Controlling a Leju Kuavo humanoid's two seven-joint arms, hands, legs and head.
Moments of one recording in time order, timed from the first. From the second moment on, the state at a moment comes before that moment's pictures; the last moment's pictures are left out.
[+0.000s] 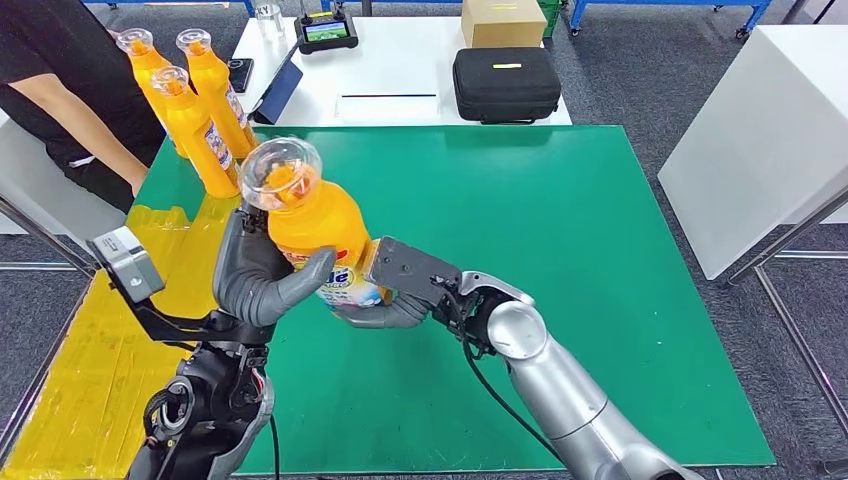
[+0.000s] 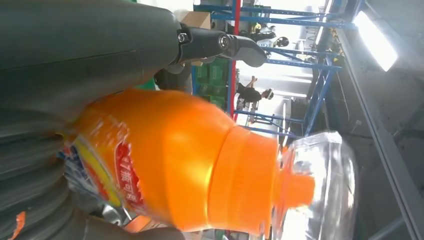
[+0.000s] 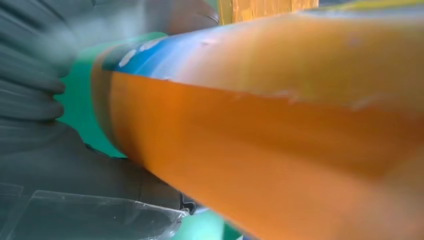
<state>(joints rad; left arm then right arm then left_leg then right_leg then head) -0.21 -0.03 -0.50 -1.89 0.32 0.18 -0.09 -0.53 0.09 0.67 -1.27 0.05 0.31 0.08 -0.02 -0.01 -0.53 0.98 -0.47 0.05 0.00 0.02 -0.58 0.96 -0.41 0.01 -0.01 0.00</state>
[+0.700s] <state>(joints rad) -0.27 0.01 -0.51 -1.82 0.18 0.04 0.05 -0.54 0.07 0.70 -1.27 0.10 0.30 0.11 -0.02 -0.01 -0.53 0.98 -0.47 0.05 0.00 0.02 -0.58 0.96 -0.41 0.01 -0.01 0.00</state>
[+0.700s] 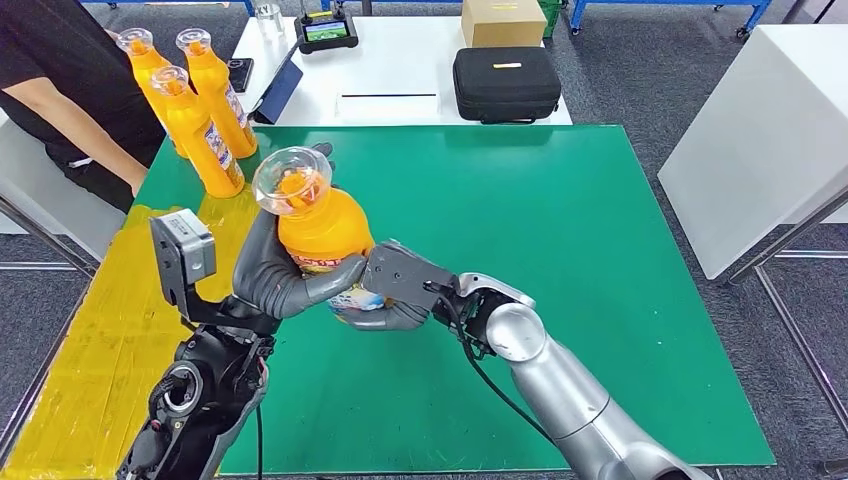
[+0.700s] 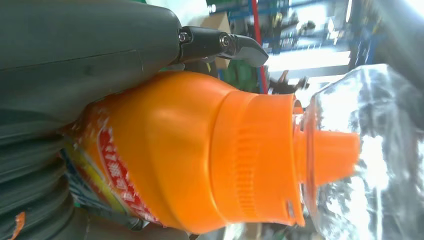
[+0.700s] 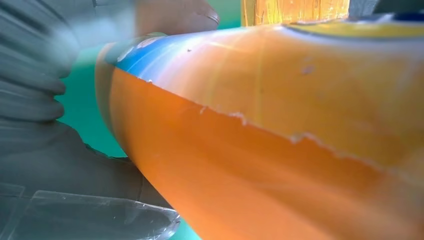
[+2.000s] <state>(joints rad) -0.27 0.03 -0.50 -1.79 0.15 -0.09 0.06 -0.49 0.05 0.70 -1.30 0.14 0.30 0.10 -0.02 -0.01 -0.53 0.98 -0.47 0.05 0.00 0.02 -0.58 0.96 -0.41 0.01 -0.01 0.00</state>
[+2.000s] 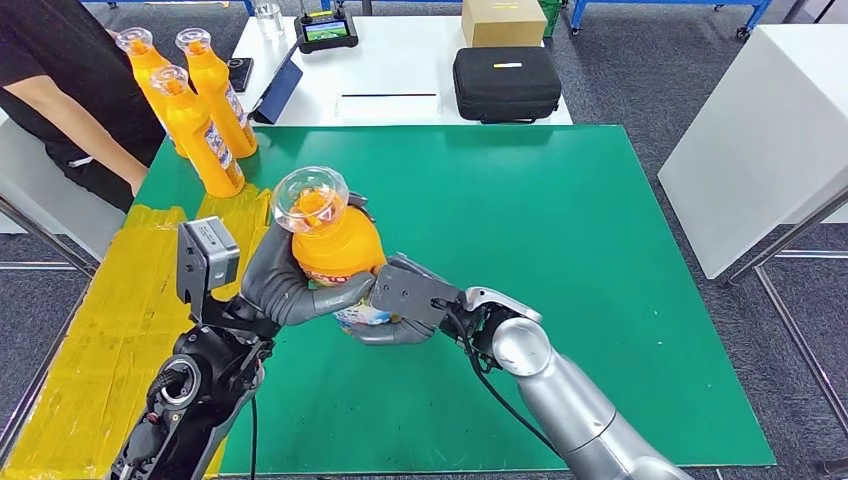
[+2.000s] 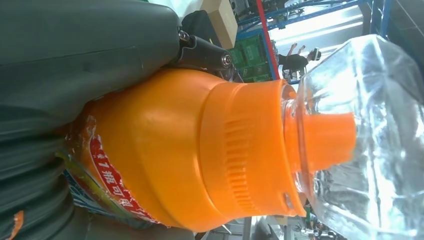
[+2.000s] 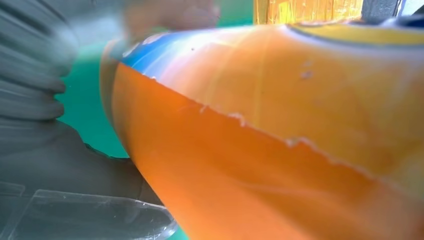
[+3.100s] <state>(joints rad) -0.16 0.03 -0.42 -1.88 -0.42 0.13 0.04 -0.38 -0.06 0.60 -1.39 0.25 0.31 0.01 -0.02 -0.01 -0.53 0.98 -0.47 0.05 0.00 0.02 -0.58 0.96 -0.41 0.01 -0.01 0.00</state>
